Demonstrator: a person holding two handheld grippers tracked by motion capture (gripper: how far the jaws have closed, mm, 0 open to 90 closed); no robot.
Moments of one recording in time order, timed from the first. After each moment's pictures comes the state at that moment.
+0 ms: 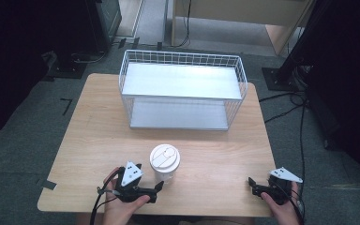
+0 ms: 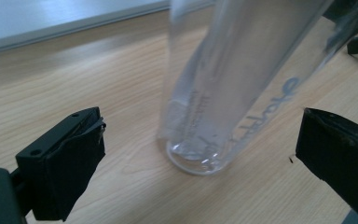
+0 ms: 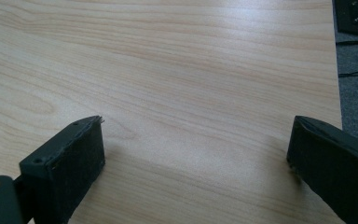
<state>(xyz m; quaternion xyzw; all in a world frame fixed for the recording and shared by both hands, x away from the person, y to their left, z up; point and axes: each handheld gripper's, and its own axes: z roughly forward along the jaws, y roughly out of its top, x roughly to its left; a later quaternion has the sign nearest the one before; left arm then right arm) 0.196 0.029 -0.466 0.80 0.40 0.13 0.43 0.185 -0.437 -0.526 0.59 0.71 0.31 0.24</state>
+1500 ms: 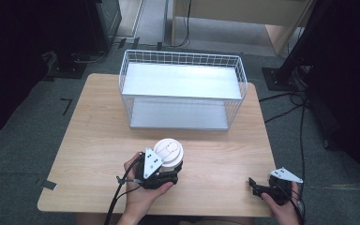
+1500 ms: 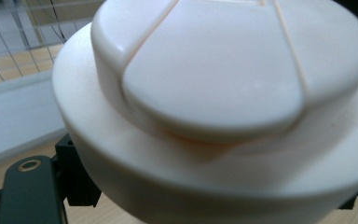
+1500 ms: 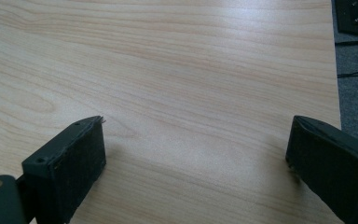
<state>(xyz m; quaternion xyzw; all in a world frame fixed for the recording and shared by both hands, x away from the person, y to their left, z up) 0.217 -0.021 -0.428 0.75 0.37 0.22 0.50 0.184 -0.438 -0.526 0.59 0.71 0.31 0.24</state>
